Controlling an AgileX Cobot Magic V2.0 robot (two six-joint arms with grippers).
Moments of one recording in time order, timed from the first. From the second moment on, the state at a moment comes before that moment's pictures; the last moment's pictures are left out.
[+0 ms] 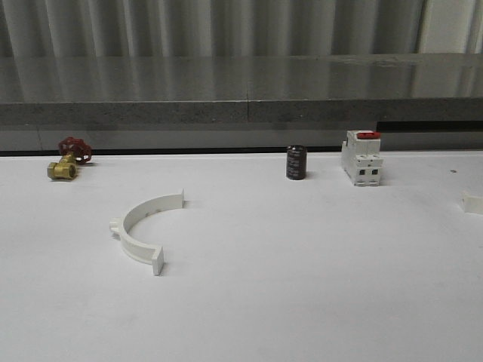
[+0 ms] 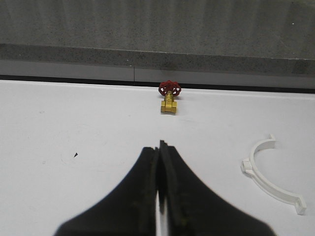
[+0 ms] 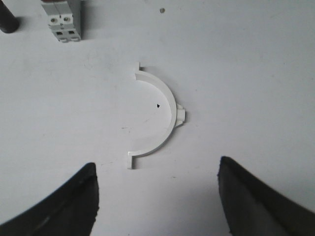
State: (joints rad) left arm -0.04 0.24 -0.39 0.03 0.51 -0.07; right arm -0.05 0.98 -0.84 -0.04 0.77 0.09
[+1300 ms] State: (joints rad) left arm -0.04 0.24 -0.39 0.03 0.51 -0.07; right arm -0.18 1.88 -1.23 0.05 0.87 0.09
